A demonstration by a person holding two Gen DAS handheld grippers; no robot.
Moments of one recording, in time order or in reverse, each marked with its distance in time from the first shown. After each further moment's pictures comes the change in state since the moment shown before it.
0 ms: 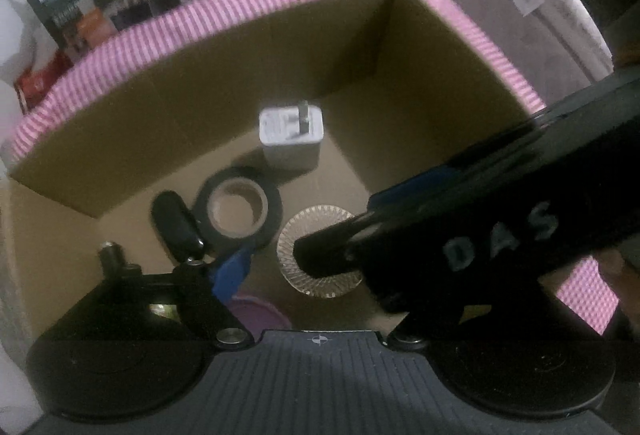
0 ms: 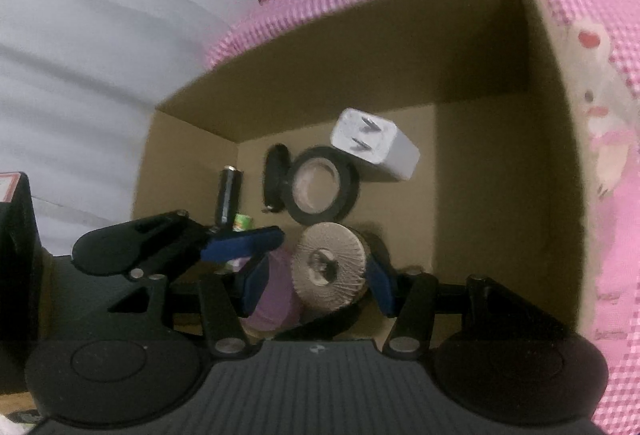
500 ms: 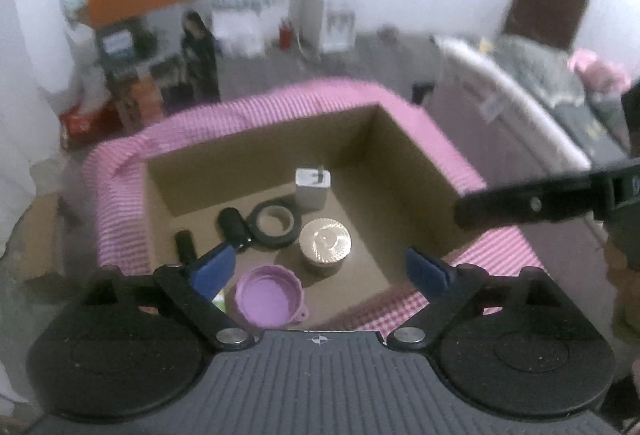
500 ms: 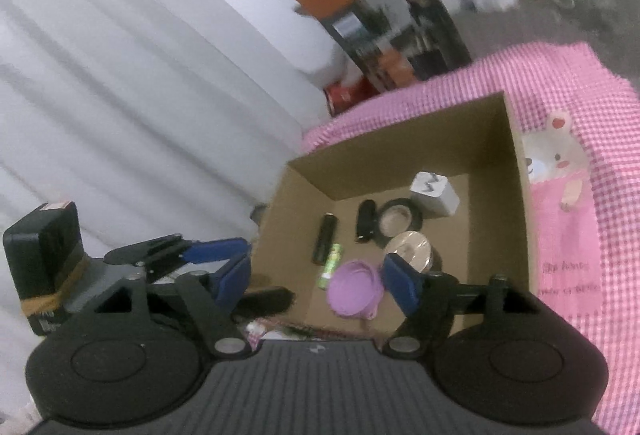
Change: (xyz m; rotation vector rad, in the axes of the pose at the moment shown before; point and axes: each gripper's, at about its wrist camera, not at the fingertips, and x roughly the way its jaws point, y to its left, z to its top) left arm -0.140 0.001 -0.100 -0.124 -0.365 0.004; right arm -0.136 0.049 -0.111 -0.130 -0.350 0.134
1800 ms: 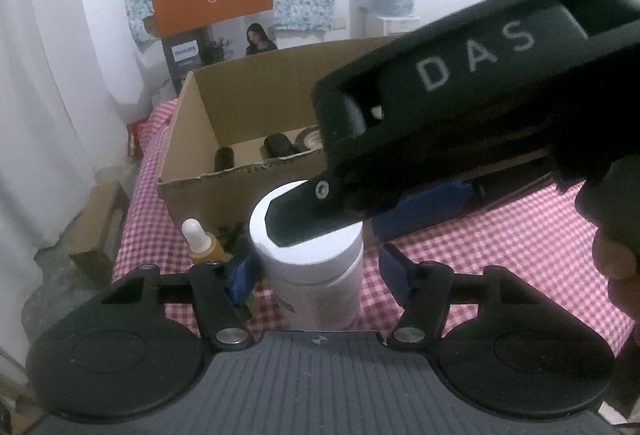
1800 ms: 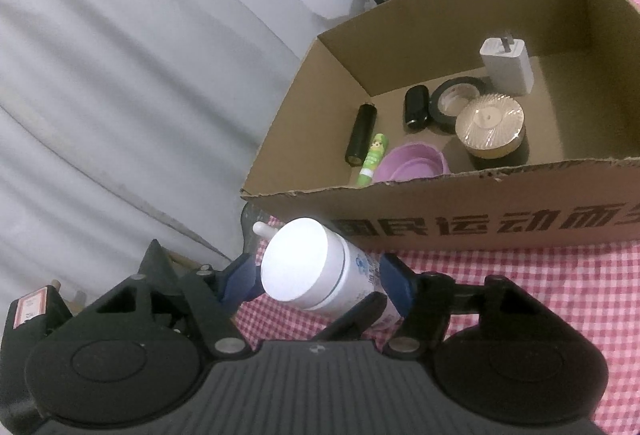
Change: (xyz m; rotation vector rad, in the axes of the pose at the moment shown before) left arm 0.049 -0.014 -0.125 0.027 -0.129 0.246; right arm 0.112 0.027 -0.097 -0.018 0.123 0.010
